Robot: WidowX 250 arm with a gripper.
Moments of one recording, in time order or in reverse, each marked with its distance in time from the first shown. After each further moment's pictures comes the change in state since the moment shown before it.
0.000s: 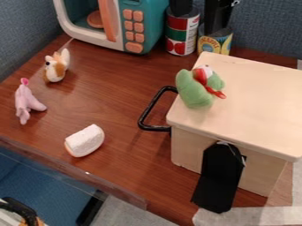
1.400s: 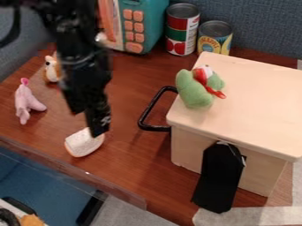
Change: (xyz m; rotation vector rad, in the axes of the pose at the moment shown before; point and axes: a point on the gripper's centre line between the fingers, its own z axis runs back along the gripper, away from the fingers) arm -0.160 0.064 -0.104 0.065 0.117 0.094
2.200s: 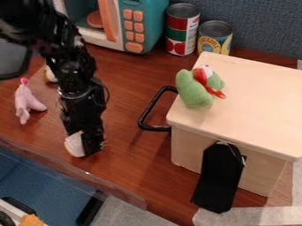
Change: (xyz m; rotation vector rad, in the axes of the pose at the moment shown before) arm -0.008 0.012 -0.061 -0.020 0.062 0.074
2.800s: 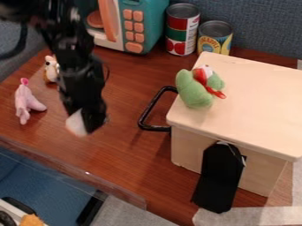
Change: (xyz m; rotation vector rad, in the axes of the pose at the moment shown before) arm 0.020 0.011 0.037 0.030 -0.072 0.129
